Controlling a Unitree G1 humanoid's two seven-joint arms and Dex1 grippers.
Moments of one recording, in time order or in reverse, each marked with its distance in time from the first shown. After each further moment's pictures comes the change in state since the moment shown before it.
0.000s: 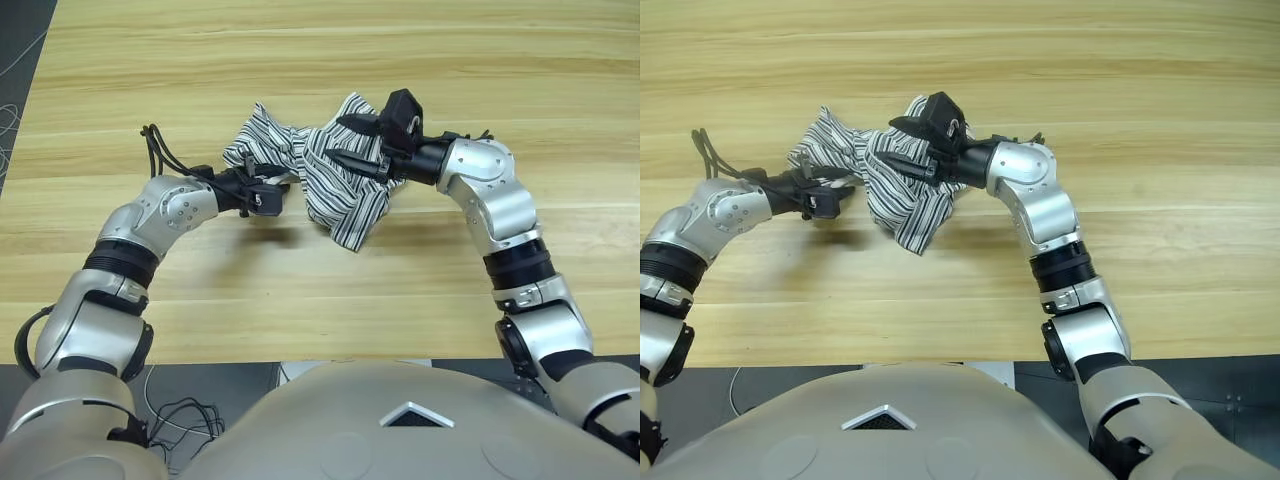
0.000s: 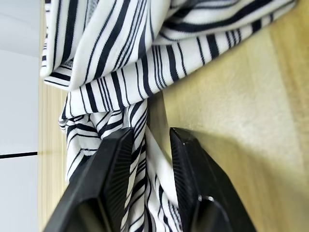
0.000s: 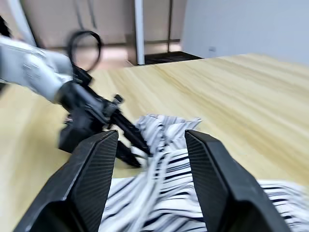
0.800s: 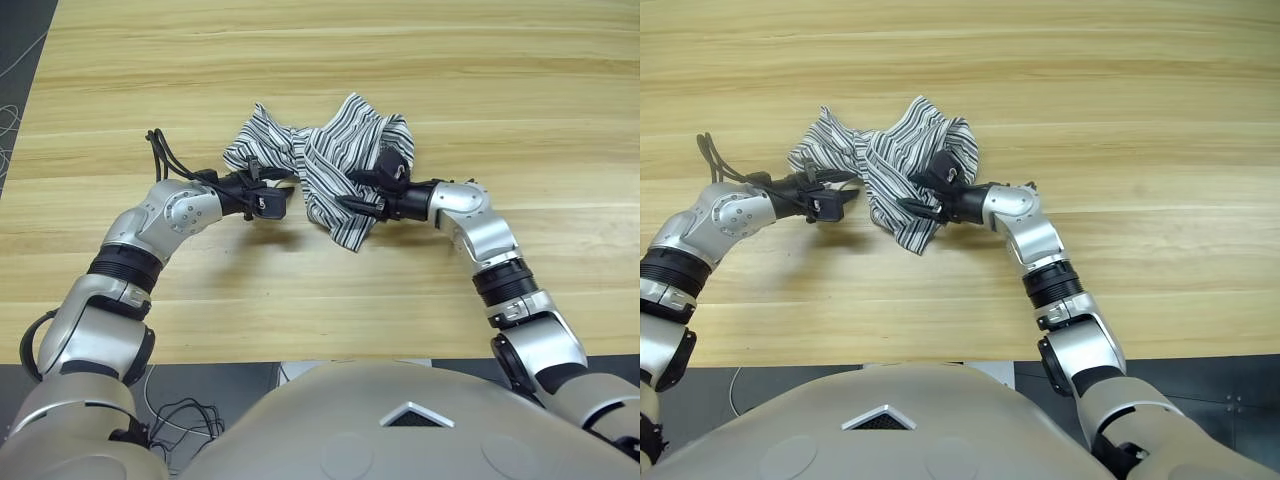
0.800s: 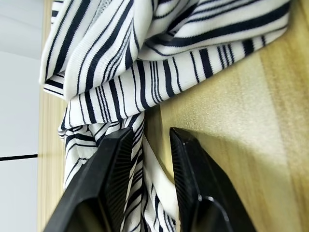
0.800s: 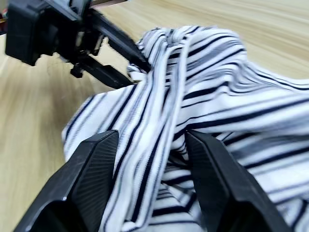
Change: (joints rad) left arm 0.018 -0.005 0.002 -0.032 -0.001 0.014 0.000; right arm 0.053 0.016 0.071 0.227 -0.139 -0.098 -0.035
